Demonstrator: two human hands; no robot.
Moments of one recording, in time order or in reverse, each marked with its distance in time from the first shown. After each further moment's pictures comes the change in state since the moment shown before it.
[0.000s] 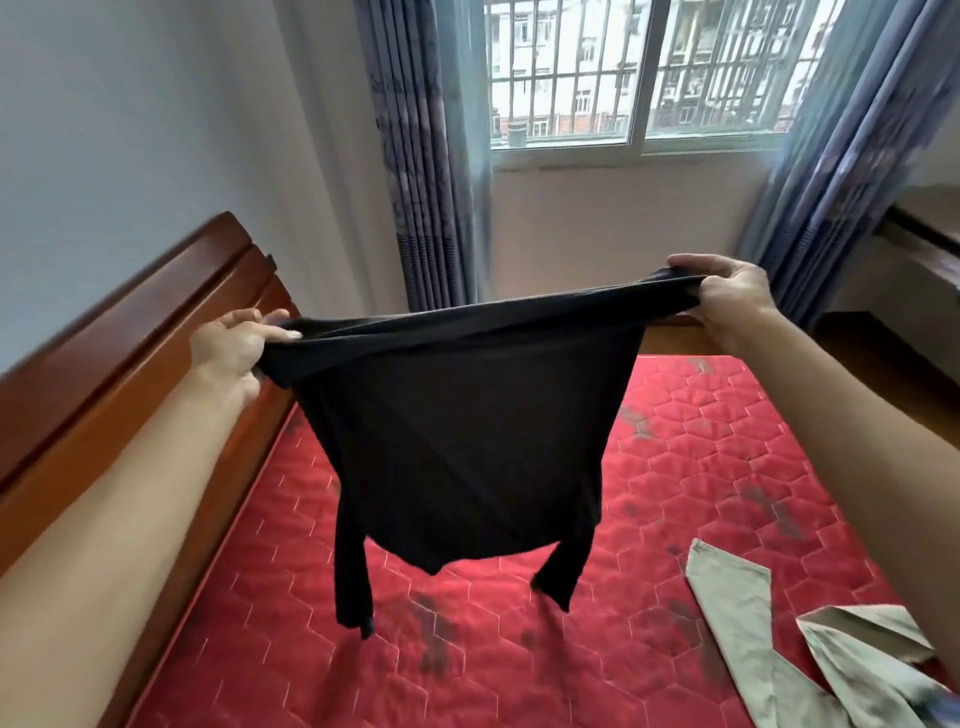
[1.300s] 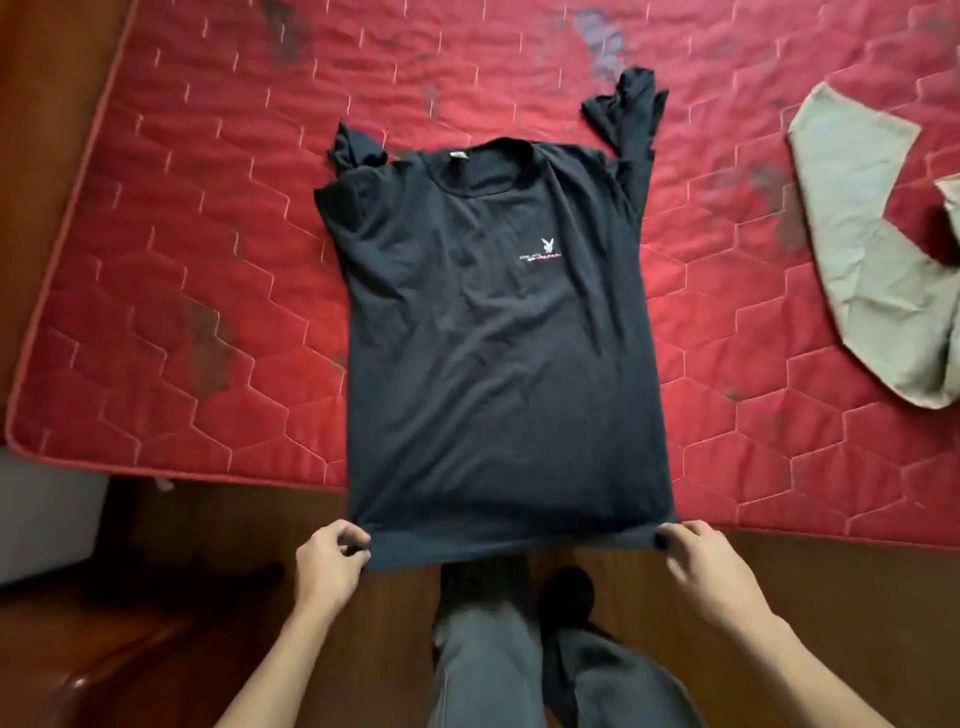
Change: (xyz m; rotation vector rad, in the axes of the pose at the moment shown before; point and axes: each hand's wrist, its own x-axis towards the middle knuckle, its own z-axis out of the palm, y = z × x) left_hand -0.432 -0.690 -0.366 1.187 -0.206 -0.603; right_hand -0.564 0.698 -0.215 -1.329 -0.727 0.400
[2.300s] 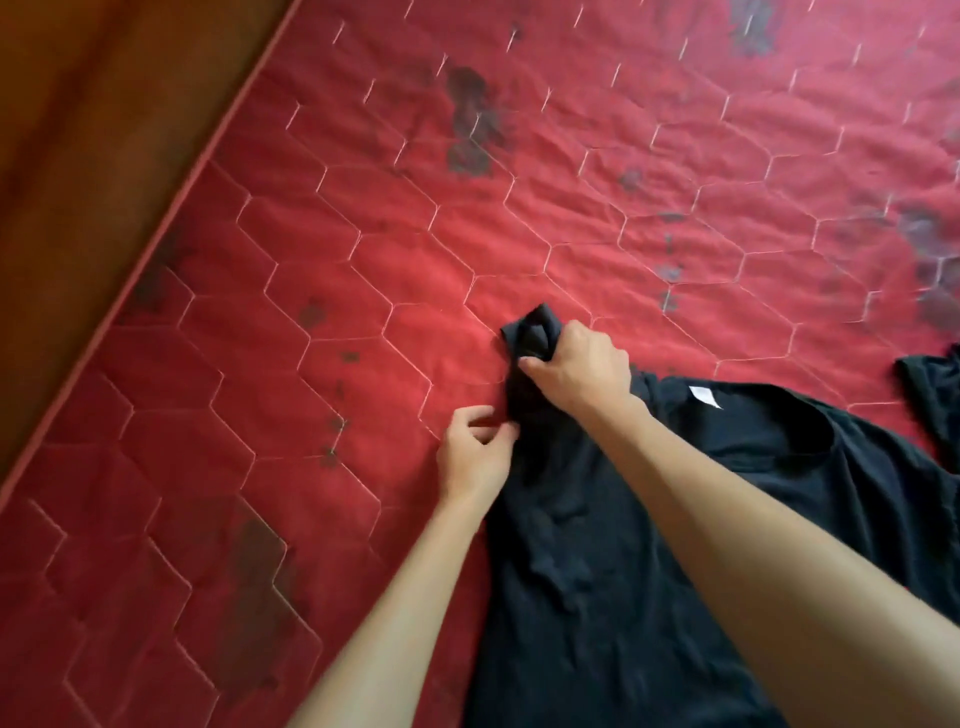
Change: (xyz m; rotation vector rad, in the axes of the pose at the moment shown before) left_hand 0.392 0.289 -0.119 -0.729 -0.042 -0.030; right_hand 0.435 -0.587 -0.193 -0.045 0.171 -0.194
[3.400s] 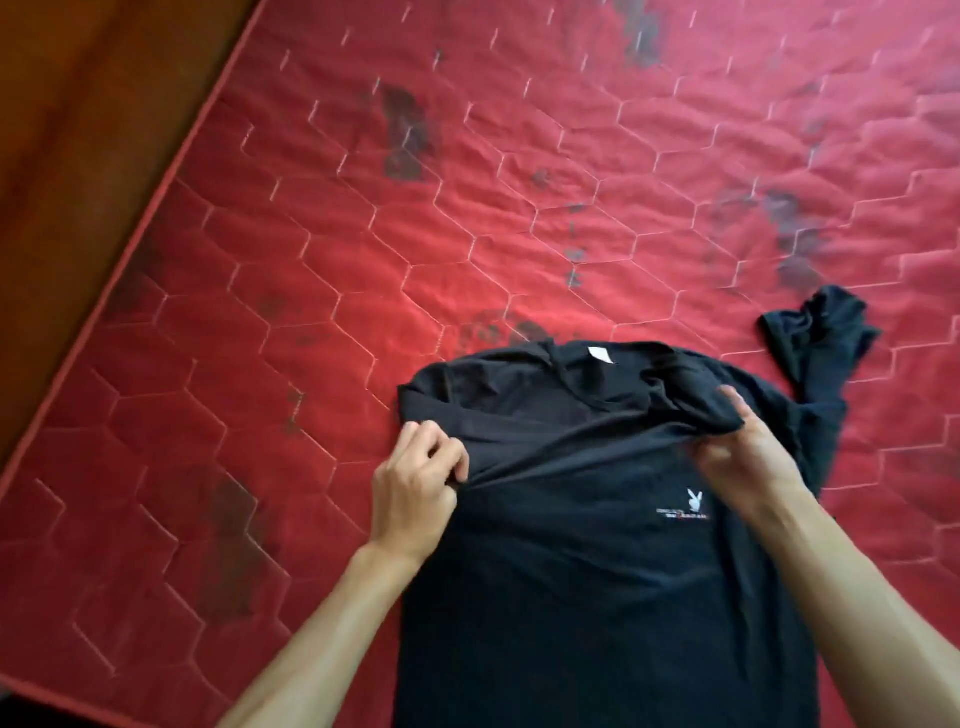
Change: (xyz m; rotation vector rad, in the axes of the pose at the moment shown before) left_hand -0.111 -0.015 -0.022 0.728 0.154 1.011; right_hand -0.110 0.230 -0.074 1.847 -0.069 0.419
